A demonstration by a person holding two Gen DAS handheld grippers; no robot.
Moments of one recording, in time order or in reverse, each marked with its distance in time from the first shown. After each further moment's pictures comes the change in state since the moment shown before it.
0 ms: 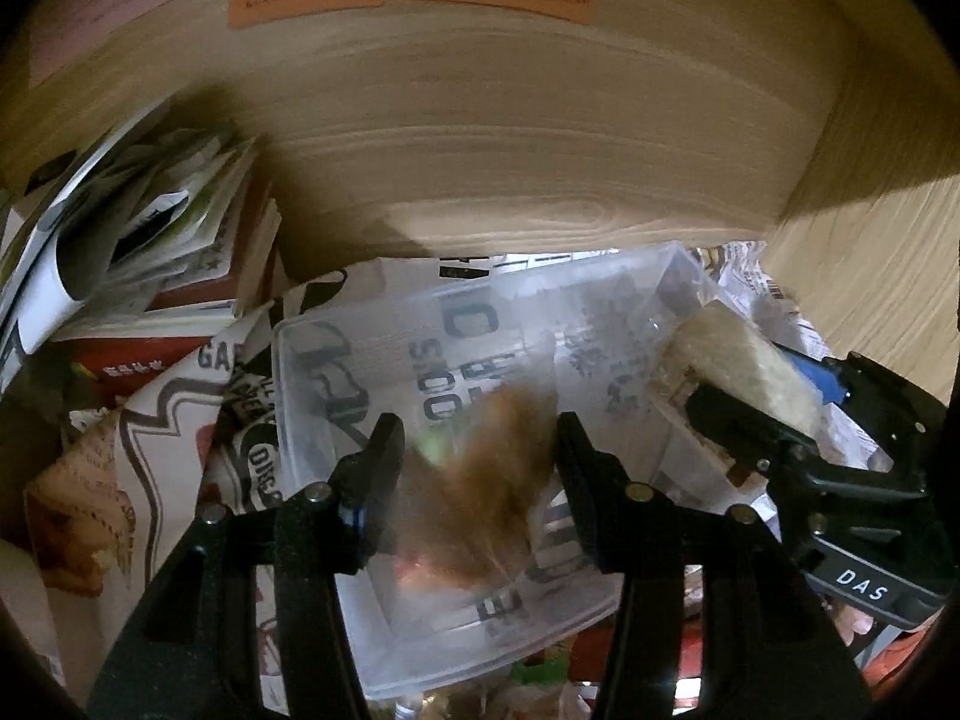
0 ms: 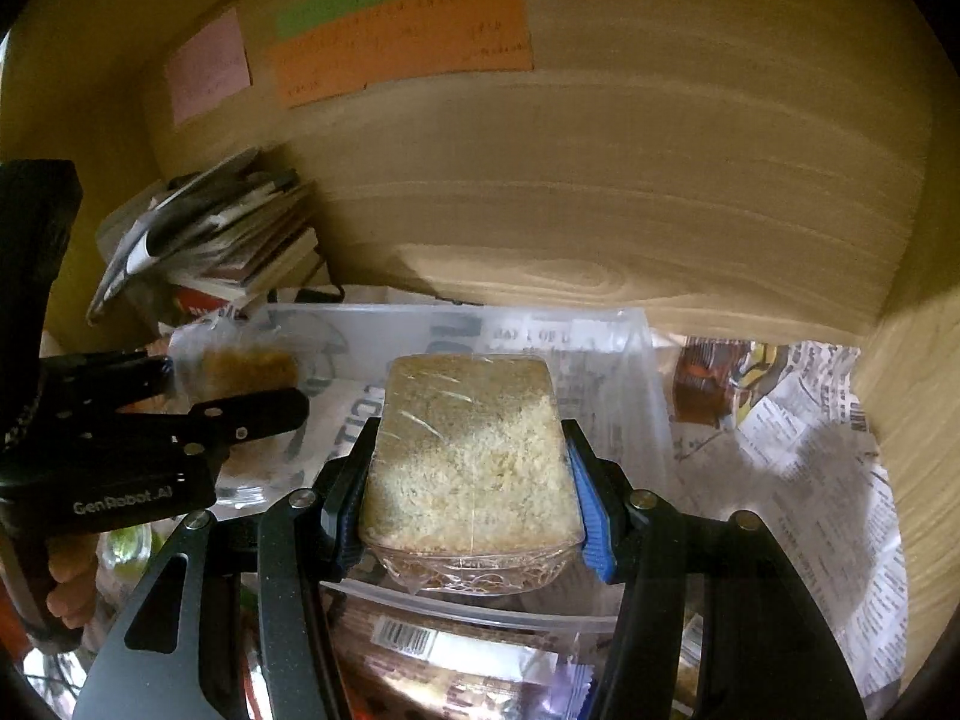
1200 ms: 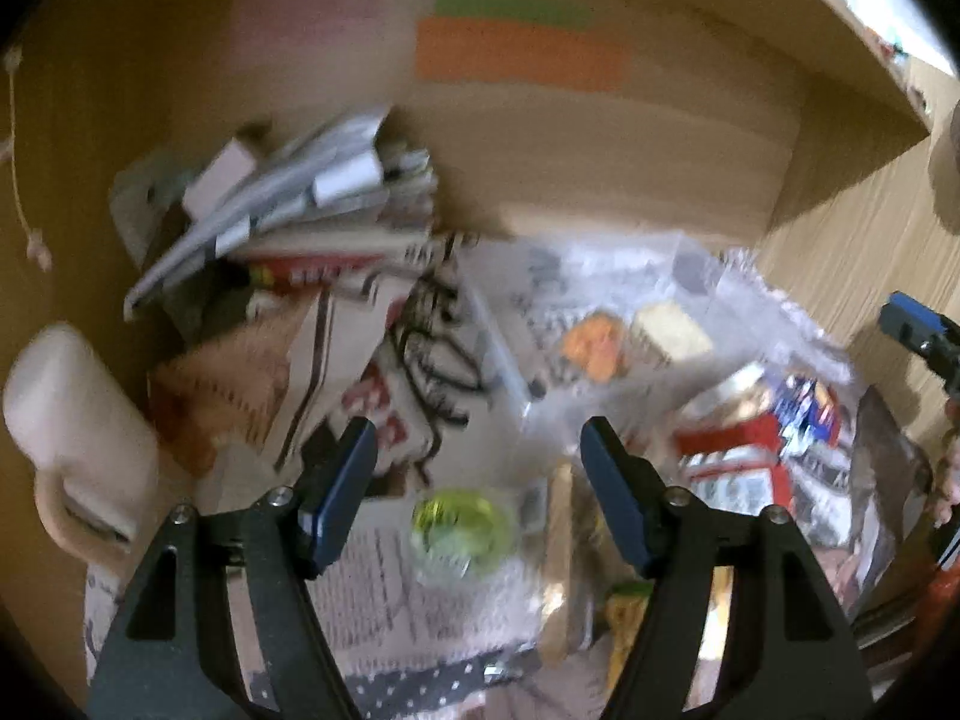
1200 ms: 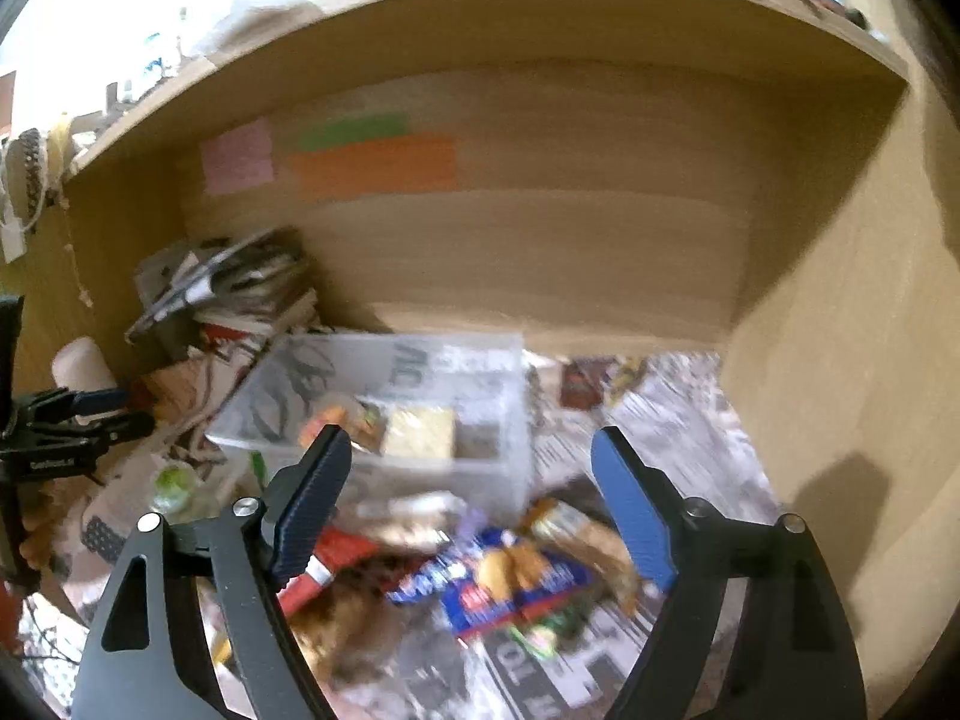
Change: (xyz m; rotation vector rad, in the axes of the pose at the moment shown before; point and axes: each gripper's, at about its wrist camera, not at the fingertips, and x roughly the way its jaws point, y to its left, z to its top) left arm -0.109 0.048 -0.114 -0.050 -0.160 0.085; right arm -0.132 -0.010 -0.054 0.015 -0.188 -0.131
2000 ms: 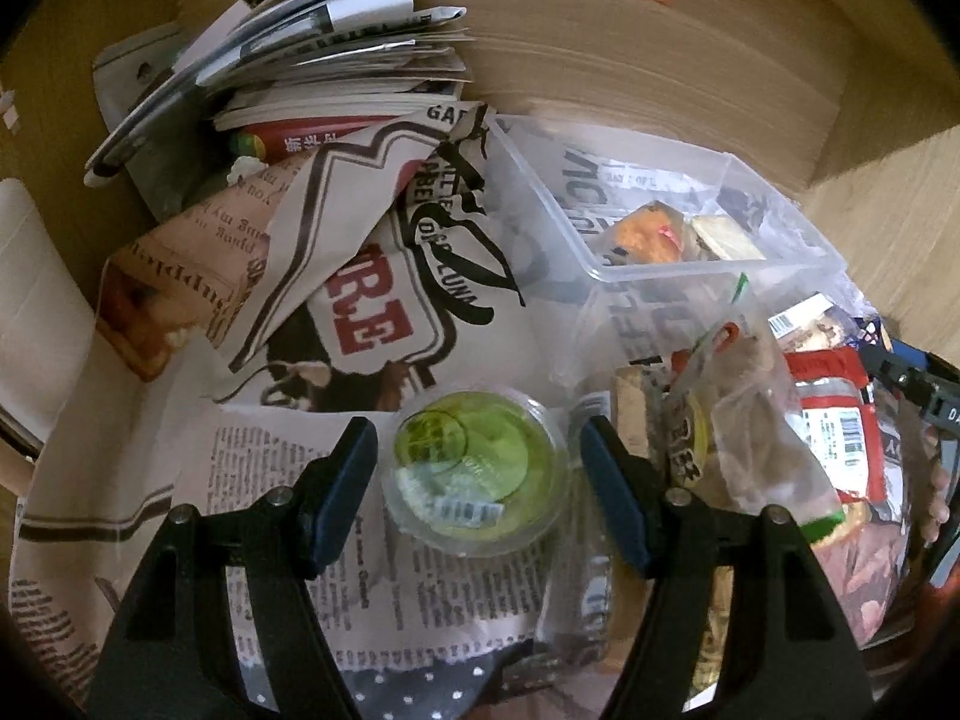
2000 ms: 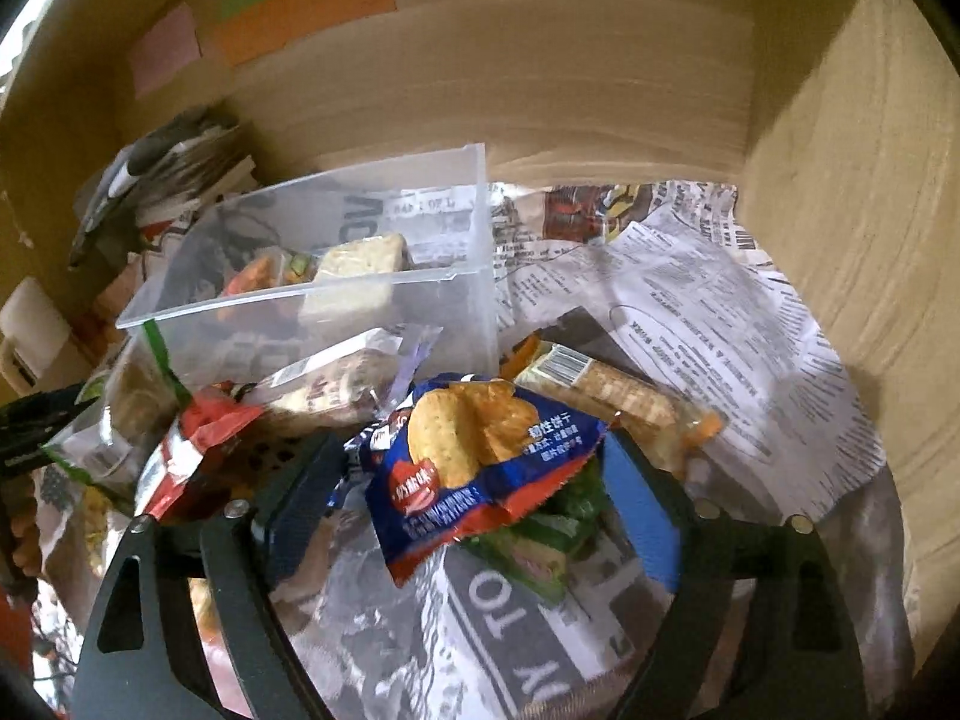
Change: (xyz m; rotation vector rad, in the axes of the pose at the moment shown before) left arm 0.054 0.011 -0.043 -0.078 0.118 0.005; right arm 0.068 -0.024 -0.057 0.083 0.267 0.014
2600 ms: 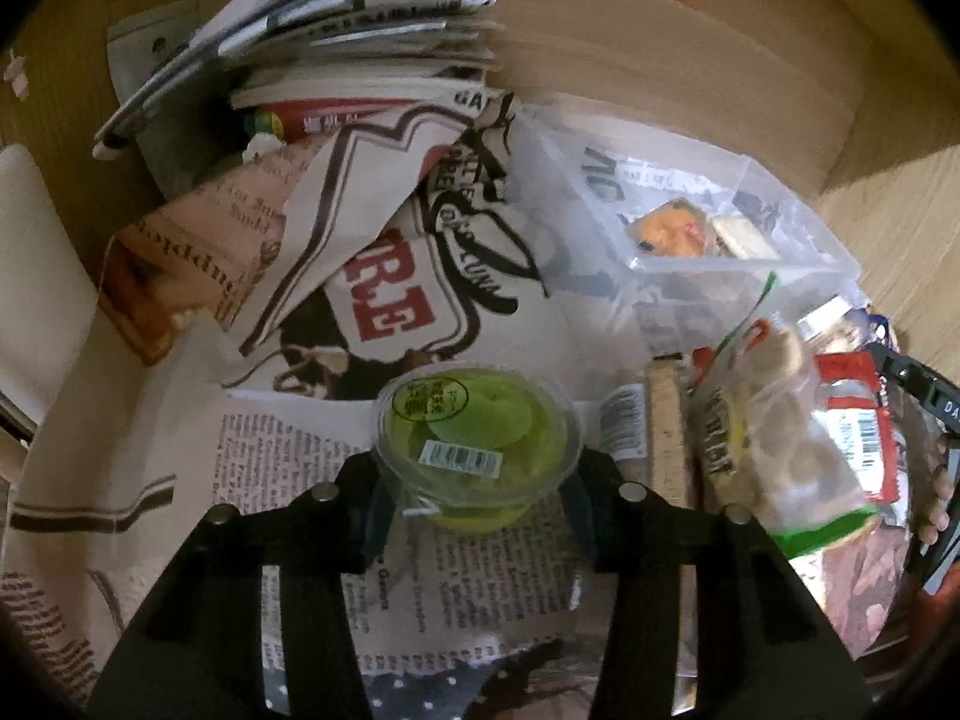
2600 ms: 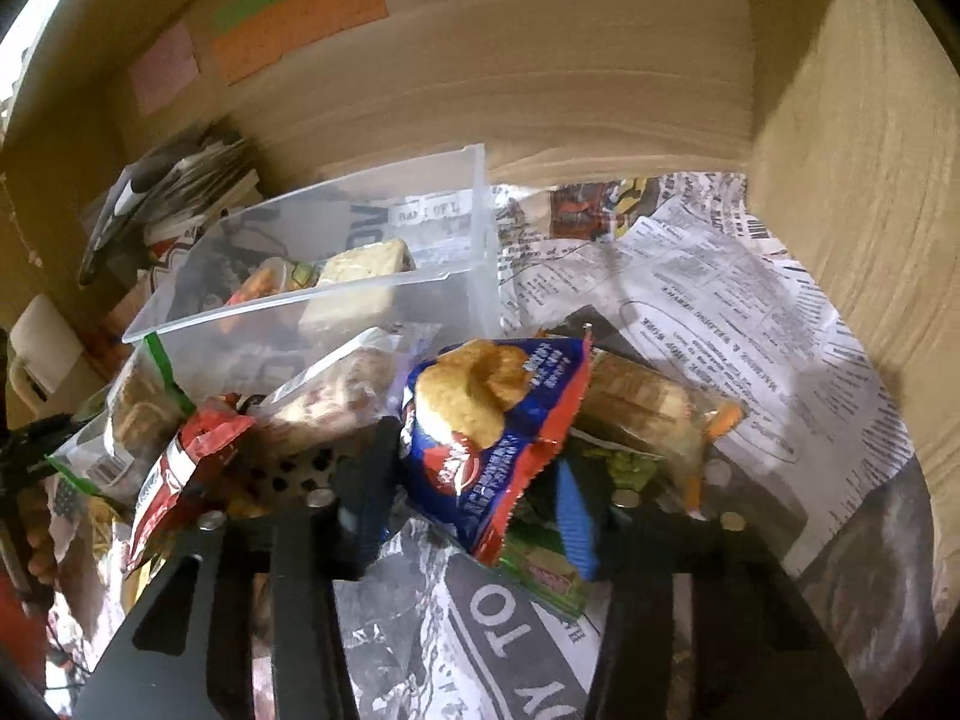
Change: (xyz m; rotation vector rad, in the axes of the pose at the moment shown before) left arm 0.005 0.009 0.000 -0.023 0.002 0.004; right arm 0.001 -0.007 -0.004 0.049 -0.034 0.054
